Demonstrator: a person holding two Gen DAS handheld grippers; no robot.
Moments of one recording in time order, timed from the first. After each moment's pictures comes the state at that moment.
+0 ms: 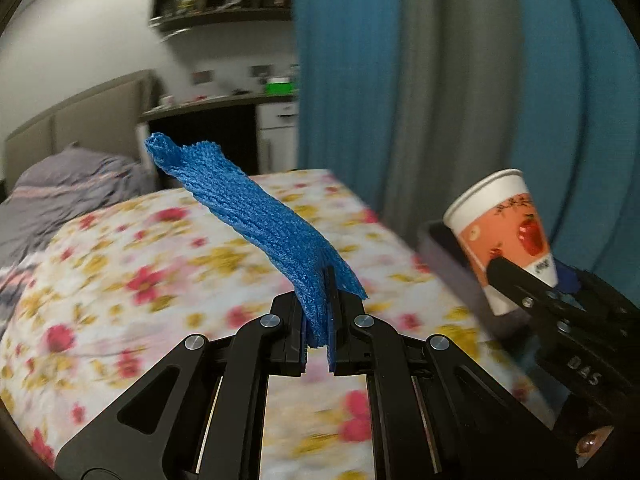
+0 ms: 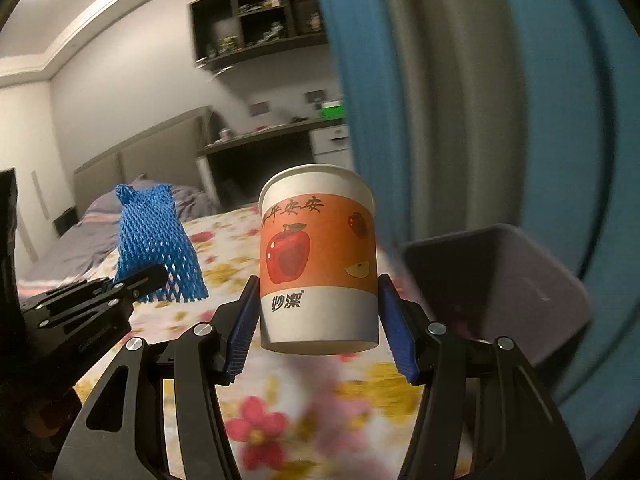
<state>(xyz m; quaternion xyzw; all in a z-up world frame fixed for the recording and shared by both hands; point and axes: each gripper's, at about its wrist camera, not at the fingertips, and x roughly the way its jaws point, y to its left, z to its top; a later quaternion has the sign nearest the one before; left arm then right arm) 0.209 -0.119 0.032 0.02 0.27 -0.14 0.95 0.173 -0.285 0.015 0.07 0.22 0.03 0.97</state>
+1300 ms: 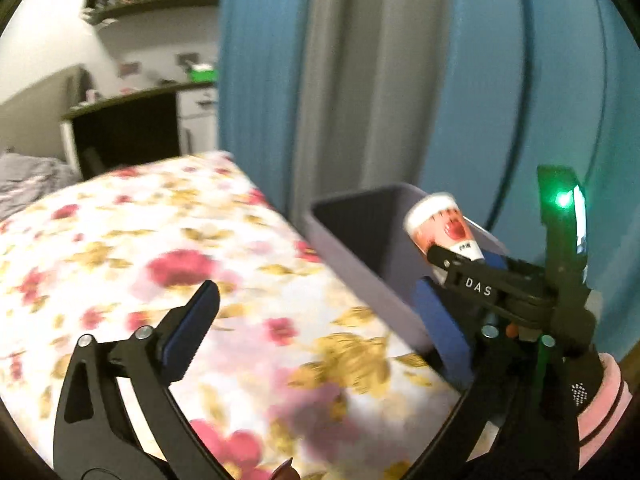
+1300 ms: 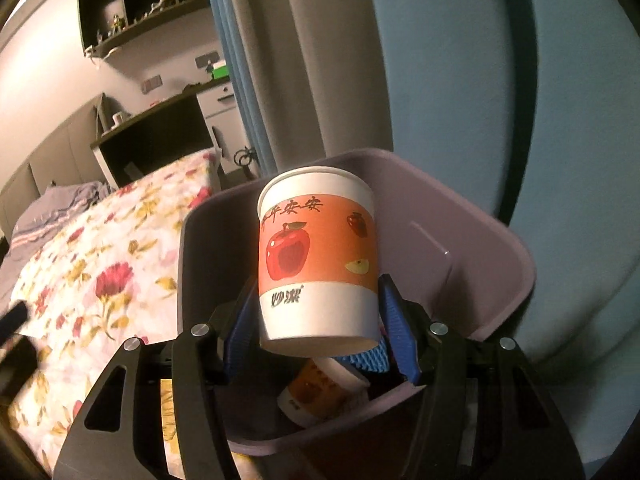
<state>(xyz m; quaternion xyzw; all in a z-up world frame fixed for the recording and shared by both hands) 0.214 -0.205 -0.022 0.01 0.28 -0.24 0.93 0.216 -0.419 -0.061 0.11 0.32 -0.10 0.93</state>
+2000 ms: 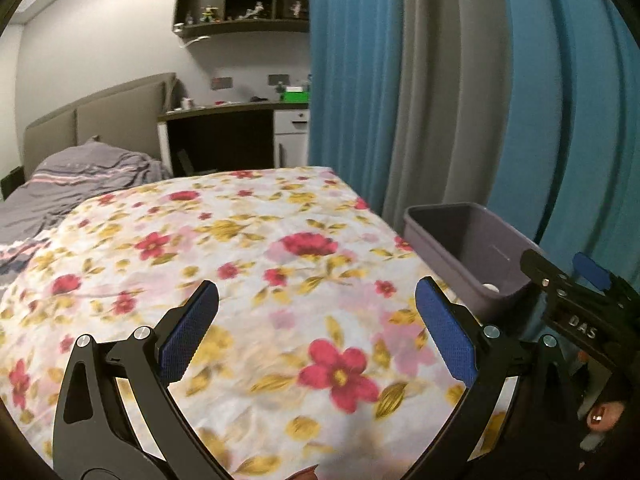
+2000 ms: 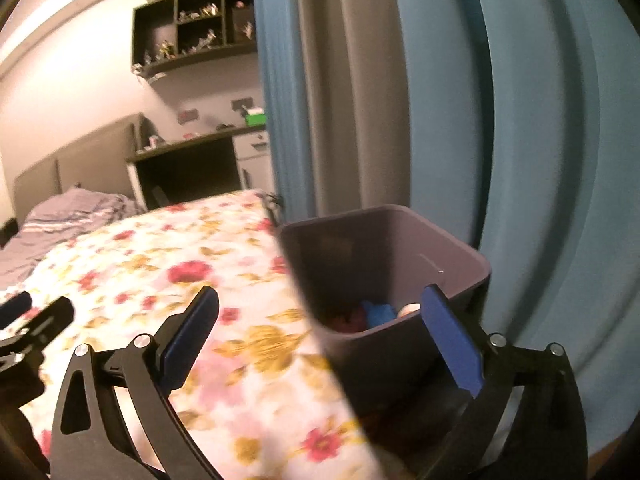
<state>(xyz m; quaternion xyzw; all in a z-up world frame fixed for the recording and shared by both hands) 0.132 -0.119 0.000 0.00 0.25 -0.09 0.96 0.101 -0.330 -0.008 0.06 0.21 -0.08 0.97</state>
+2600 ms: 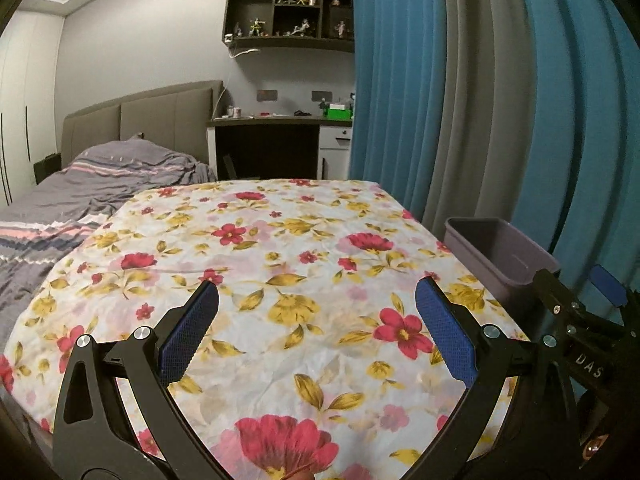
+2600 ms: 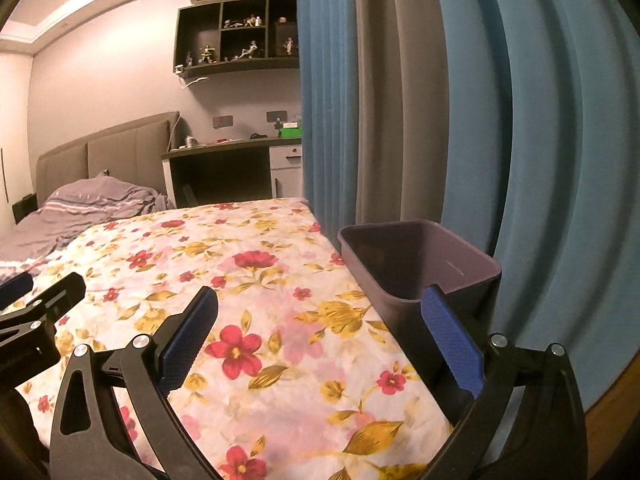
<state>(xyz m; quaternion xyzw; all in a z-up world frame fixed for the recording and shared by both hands) 0.059 -0.043 0.014 -0.02 0.22 -0.03 0.97 0.039 -0.238 0.005 0.01 0.19 -0.06 0.98</state>
